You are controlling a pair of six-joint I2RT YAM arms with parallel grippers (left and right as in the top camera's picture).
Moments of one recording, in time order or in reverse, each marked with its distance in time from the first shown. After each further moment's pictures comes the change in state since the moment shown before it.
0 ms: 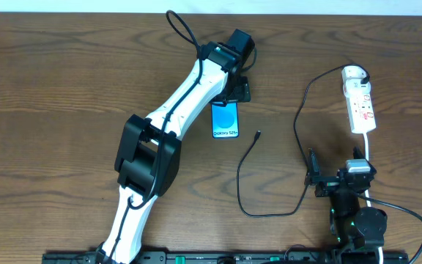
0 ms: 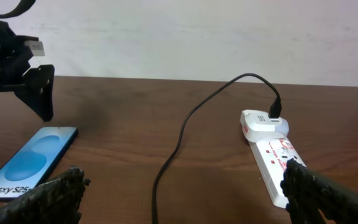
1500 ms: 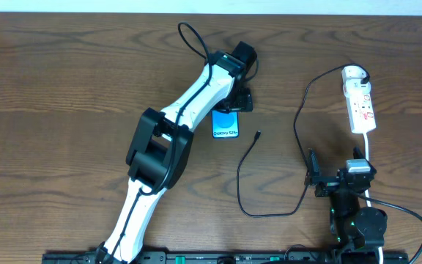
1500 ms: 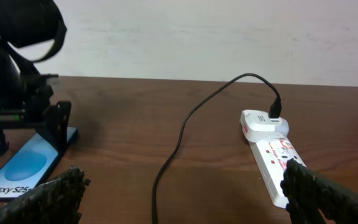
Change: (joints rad) left arm -0.012 0.111 -0.009 0.039 0.050 0.023; right arm 0.000 0.000 0.000 0.000 0.000 0.000
